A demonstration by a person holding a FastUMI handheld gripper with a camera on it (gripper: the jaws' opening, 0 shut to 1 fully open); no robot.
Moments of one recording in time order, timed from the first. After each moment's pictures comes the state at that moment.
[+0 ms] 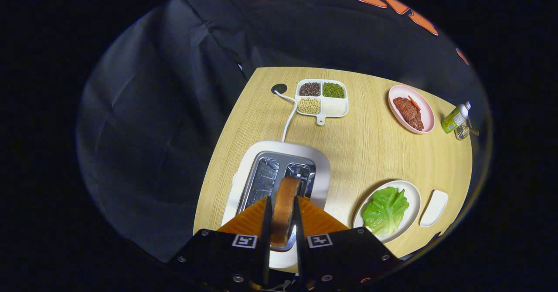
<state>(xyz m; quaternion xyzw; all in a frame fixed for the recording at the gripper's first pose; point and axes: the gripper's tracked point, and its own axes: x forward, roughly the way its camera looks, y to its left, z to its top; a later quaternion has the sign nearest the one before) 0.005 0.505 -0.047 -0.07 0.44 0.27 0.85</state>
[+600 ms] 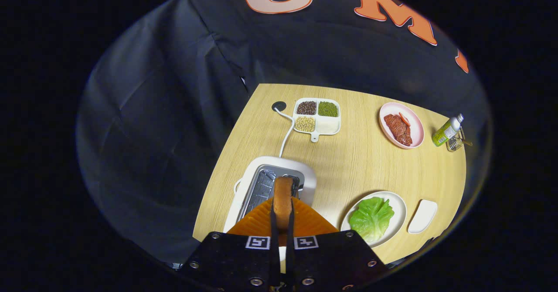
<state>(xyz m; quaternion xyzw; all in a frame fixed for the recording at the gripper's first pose) 0.002 0.486 0.010 -0.06 0.39 0.28 0.87</state>
